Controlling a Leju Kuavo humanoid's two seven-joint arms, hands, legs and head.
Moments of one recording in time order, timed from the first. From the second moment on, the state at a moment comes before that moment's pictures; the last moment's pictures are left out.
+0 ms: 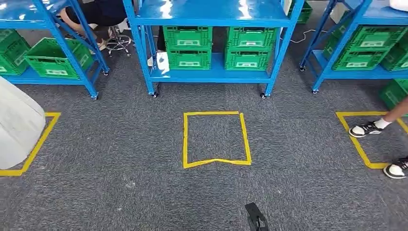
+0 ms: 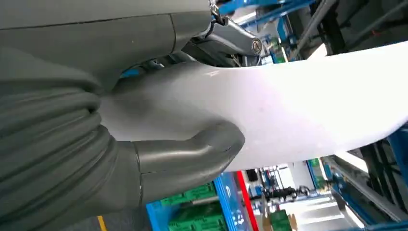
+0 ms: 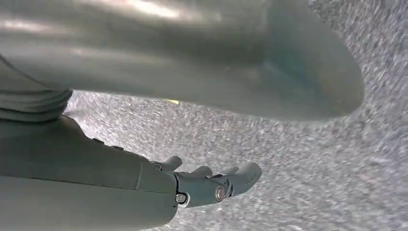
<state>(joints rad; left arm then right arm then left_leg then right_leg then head) -0.45 0.32 -0.23 -1.38 0.18 -0.02 -0.56 -0.03 0.08 -0.48 -0.16 0.45 0.14 0.06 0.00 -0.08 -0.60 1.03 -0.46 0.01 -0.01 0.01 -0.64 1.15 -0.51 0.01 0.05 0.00</state>
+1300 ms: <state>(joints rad) -0.50 0.26 -0.23 -1.36 0.13 -0.01 -0.55 -0.03 0.09 -0.48 -0.16 0.45 0.14 0.06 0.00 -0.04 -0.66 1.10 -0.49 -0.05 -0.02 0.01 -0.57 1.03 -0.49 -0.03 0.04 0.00</state>
